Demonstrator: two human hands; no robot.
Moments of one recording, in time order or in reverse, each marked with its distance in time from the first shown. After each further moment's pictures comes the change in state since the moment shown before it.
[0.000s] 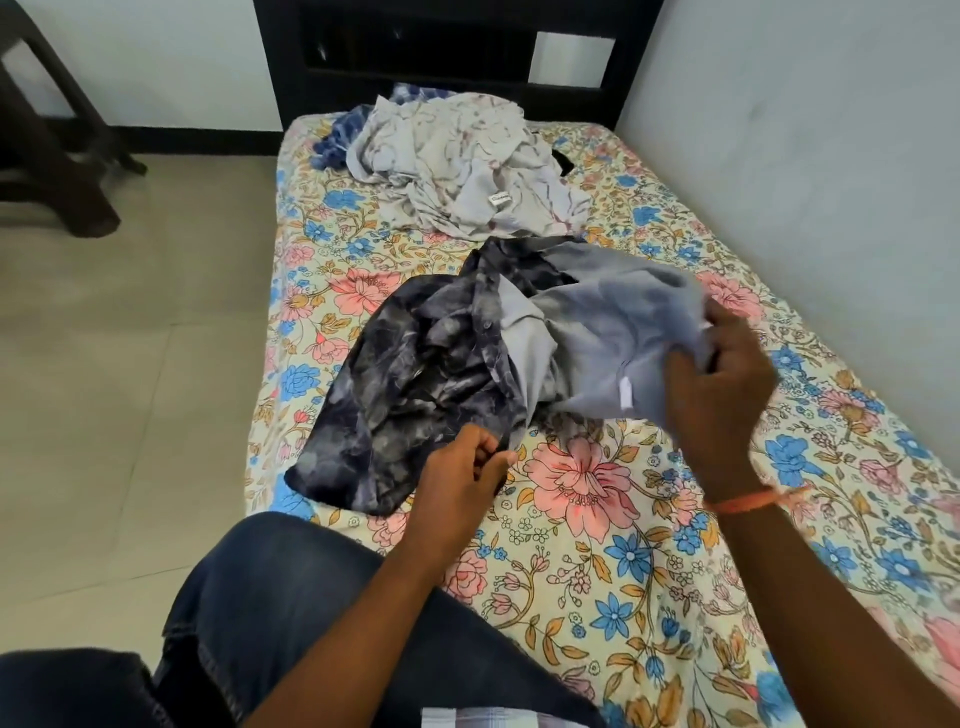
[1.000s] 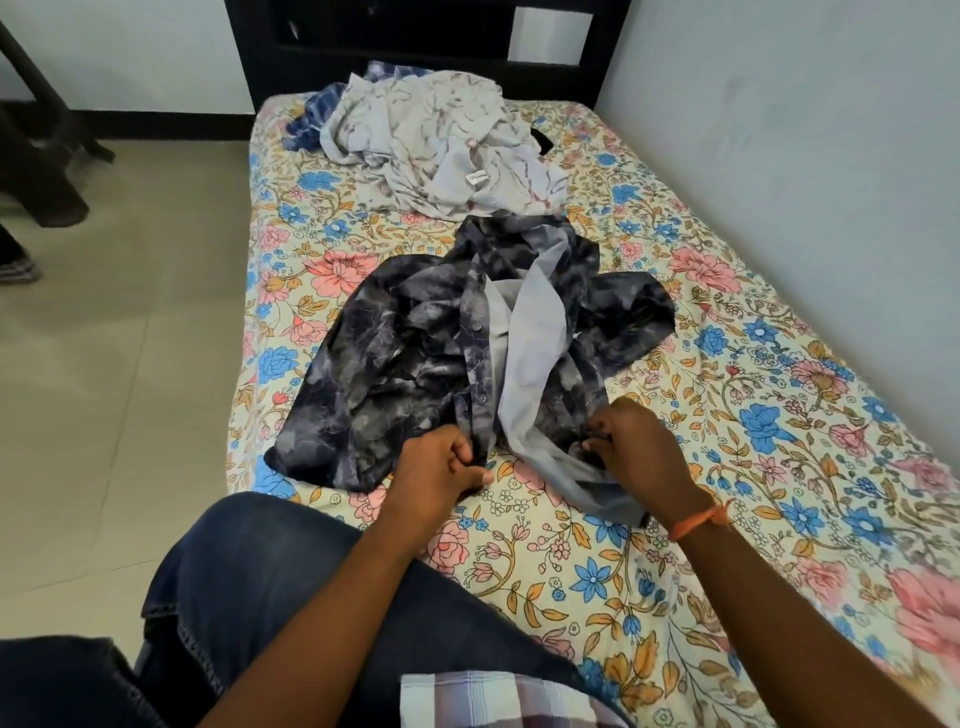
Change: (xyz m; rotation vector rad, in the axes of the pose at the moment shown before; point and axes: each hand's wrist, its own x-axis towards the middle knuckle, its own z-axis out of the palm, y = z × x) left_hand -0.006 -0.014 -0.001 0.003 -0.153 -0.157; right_hand -0.071 0.084 0.001 -0.586 -0.843 -0.009
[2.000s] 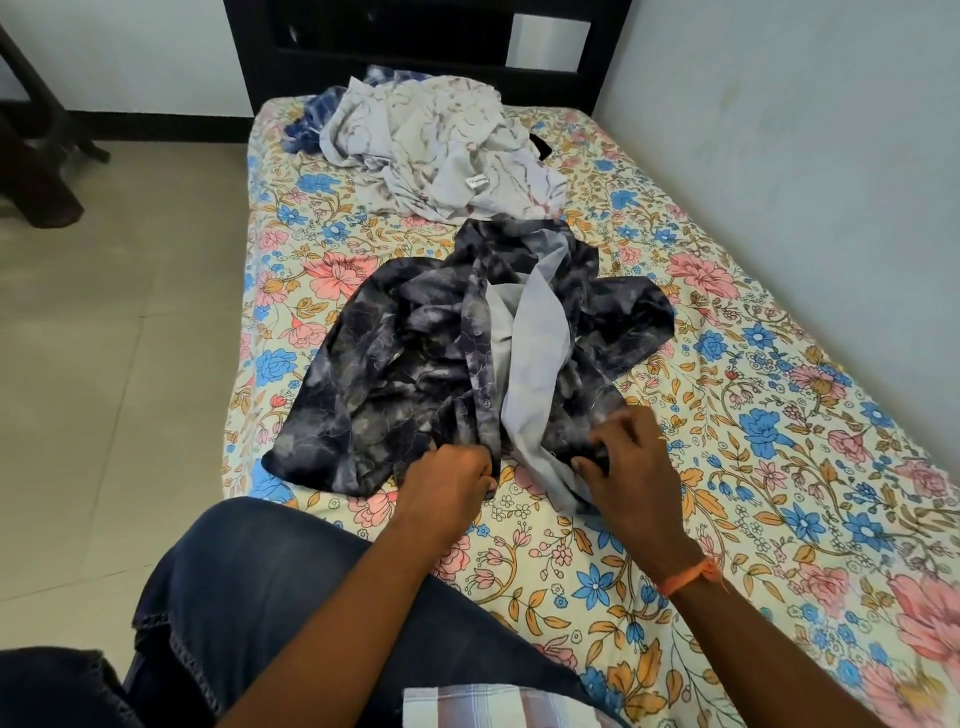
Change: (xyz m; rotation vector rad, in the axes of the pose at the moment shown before) left_hand -0.001 0.008 0.009 0.627 -0.037 0.247; right_hand -0.042 -0.029 0.005 0.143 0.316 0.033
